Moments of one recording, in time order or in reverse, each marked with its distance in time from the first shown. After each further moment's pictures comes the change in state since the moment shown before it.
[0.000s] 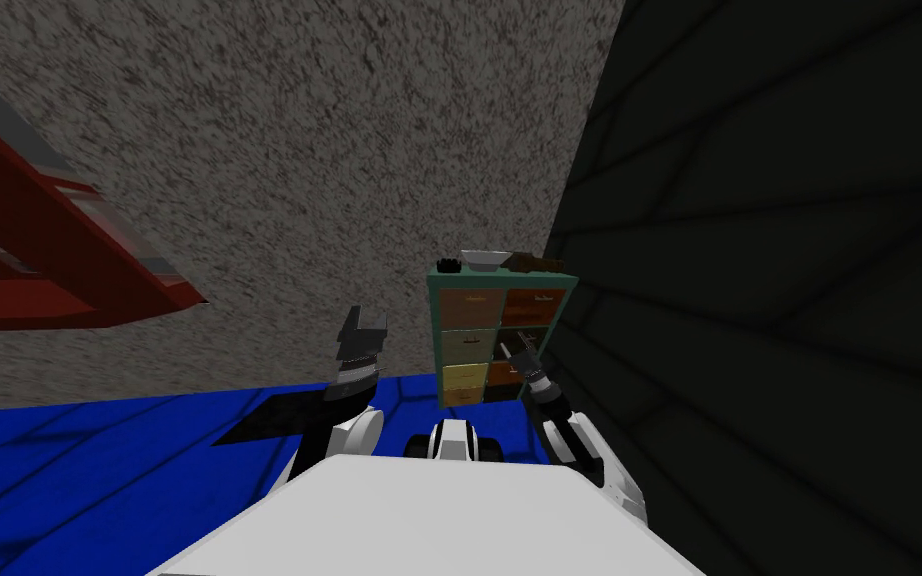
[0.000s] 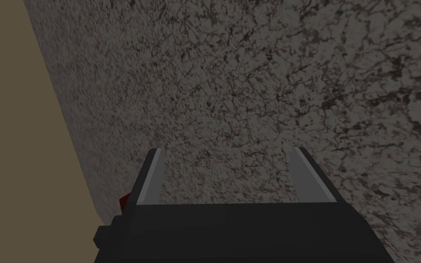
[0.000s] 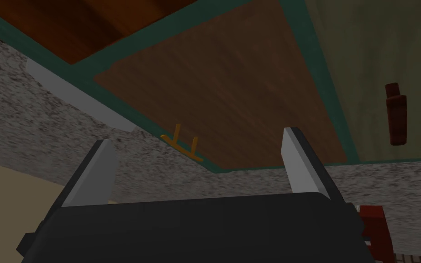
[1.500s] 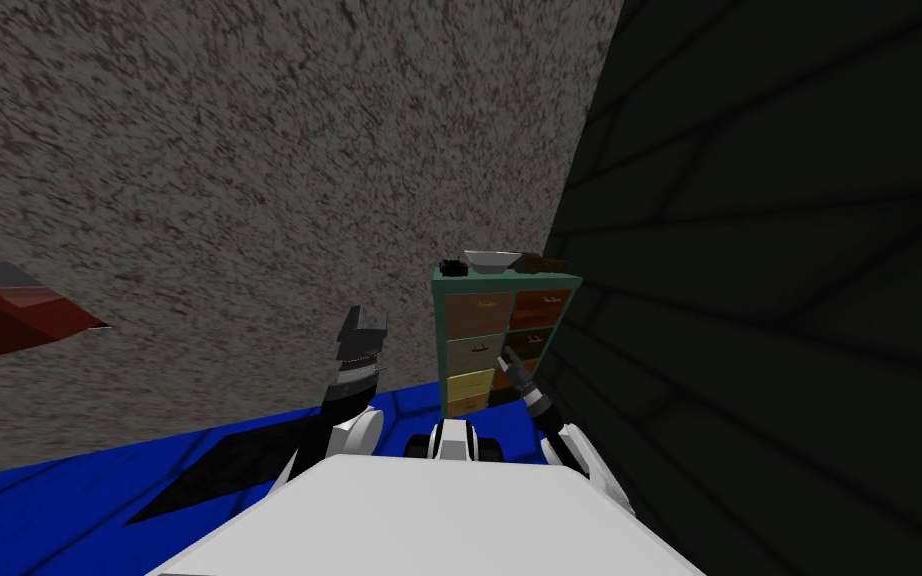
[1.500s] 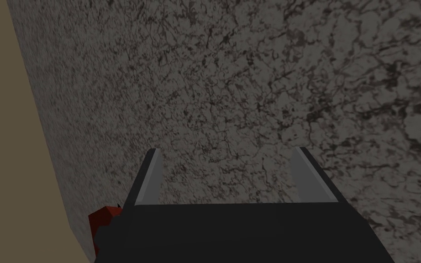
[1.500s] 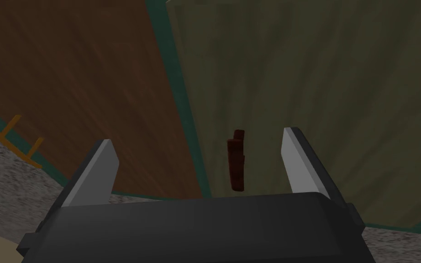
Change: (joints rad) left arm 0.000 0.000 0.000 0.000 0.000 0.000 0.000; right arm -0.015 0.071 -0.029 0.191 0.186 -0.075 0.406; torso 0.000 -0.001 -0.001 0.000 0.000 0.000
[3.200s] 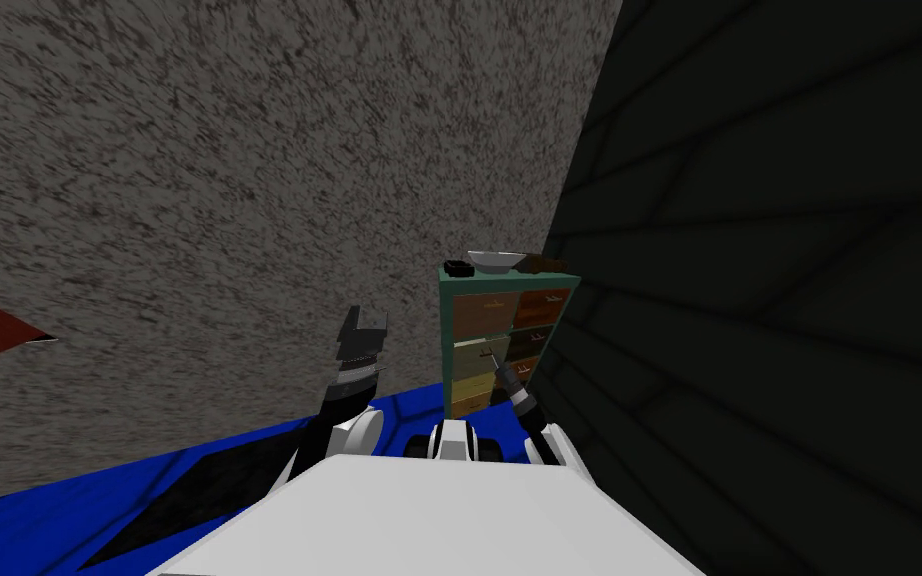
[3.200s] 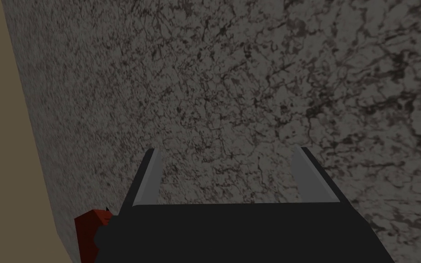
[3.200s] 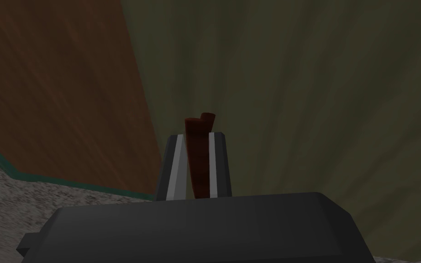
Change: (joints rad) left arm 0.000 0.000 0.000 0.000 0.000 0.000 0.000; right arm -0.022 0.135 -0.013 0.053 0.088 -0.010 0.140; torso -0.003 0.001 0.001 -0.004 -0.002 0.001
